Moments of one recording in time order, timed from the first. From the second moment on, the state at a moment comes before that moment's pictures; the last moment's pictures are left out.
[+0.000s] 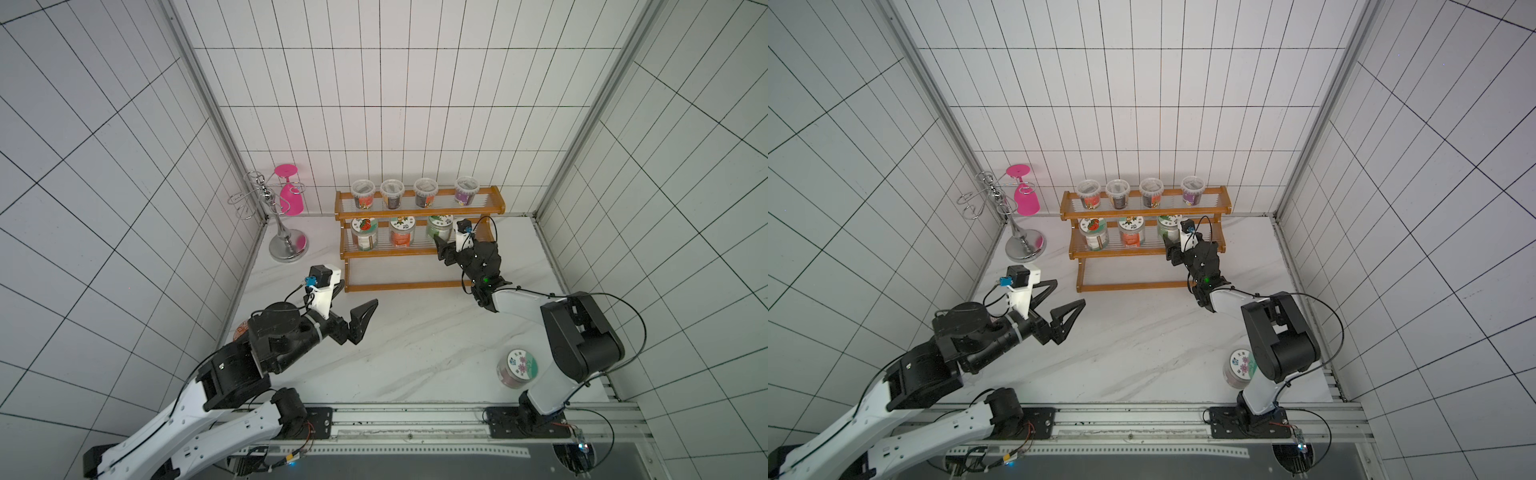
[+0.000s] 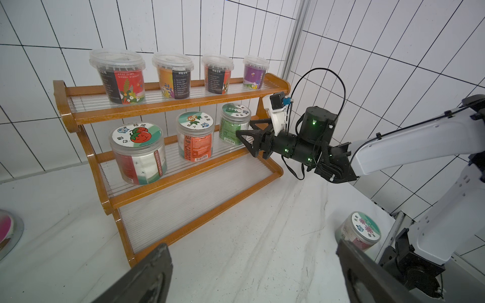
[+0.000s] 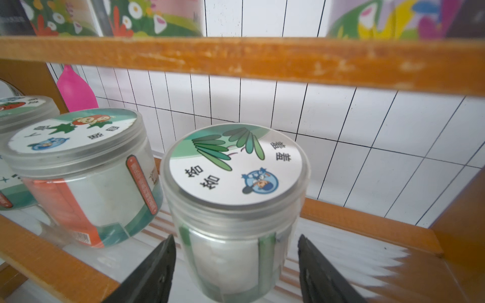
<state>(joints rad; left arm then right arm) -0.94 0.63 0.97 -0.55 -0.20 -0.27 0.46 1.66 0.84 0.76 -0.04 -0.02</state>
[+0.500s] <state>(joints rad) -0.94 0.74 0.95 -0.50 -0.12 -0.23 0.46 1.16 0.83 0.15 -0.08 0.02</state>
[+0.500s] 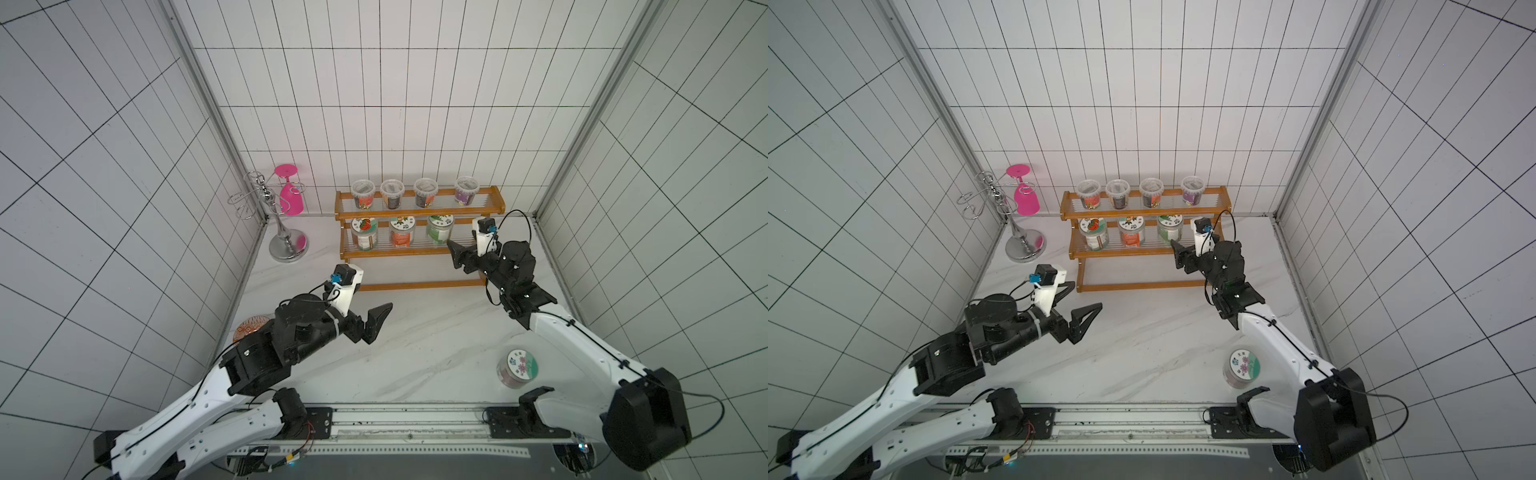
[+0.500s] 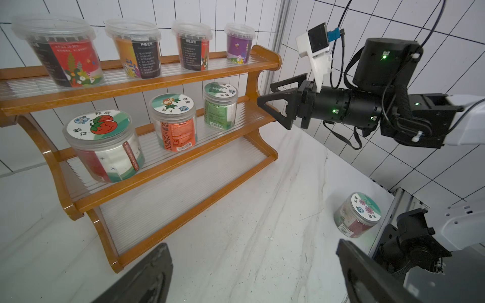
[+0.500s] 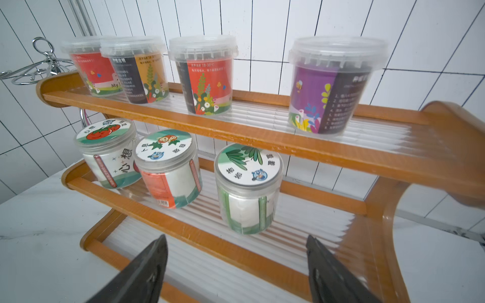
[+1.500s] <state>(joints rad) -1.20 1.40 0.86 0.14 0.18 -0.12 0.44 0.69 1.06 -1.21 0.32 0.62</state>
